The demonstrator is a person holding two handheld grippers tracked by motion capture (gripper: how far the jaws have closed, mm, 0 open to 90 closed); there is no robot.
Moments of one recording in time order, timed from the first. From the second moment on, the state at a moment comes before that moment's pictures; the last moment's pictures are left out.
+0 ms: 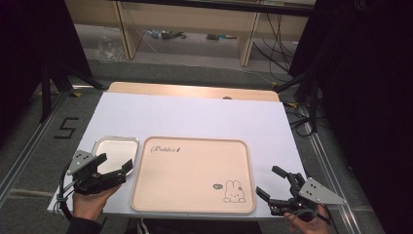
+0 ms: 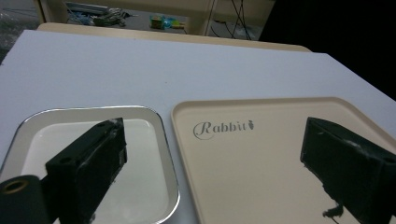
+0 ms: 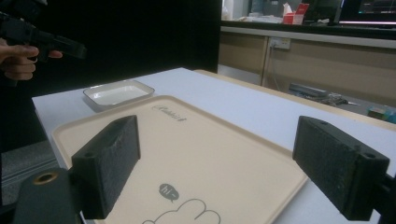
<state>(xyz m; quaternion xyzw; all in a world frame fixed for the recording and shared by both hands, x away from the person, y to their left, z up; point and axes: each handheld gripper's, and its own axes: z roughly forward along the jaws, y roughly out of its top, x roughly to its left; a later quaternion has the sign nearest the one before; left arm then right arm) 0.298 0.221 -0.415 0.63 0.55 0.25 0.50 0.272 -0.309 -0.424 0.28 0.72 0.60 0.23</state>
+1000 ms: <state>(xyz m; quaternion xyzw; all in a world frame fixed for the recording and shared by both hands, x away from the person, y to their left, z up) 0.373 0.293 -0.432 0.62 0.65 0.23 0.38 0.273 -0.308 -0.424 0.28 0.72 0.60 0.22</state>
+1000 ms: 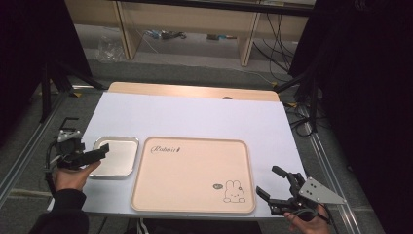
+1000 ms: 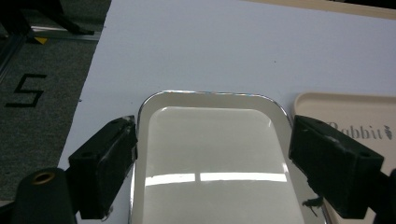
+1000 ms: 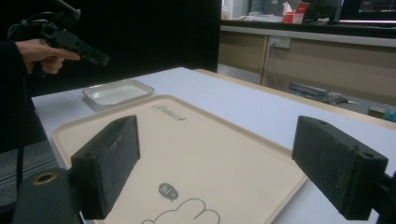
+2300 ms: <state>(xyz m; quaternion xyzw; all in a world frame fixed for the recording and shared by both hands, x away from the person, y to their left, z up) 0.415 0.331 -0.475 0.66 0.68 0.15 0.27 0.274 -0.308 -0.424 0.27 0.72 0.59 0.23</state>
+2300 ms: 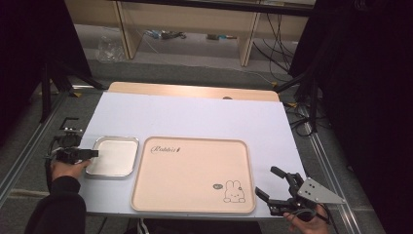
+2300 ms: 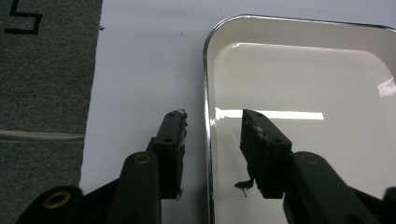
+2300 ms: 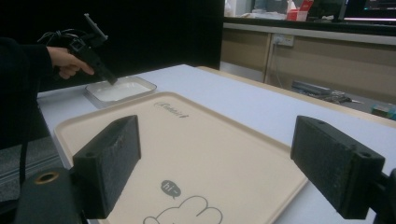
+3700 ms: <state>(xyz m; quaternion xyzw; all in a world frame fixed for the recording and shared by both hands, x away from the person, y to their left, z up) 0.411 0.338 -0.457 0.62 0.69 0.17 0.35 0.274 -0.308 -0.425 0.27 0.72 0.59 0.23</state>
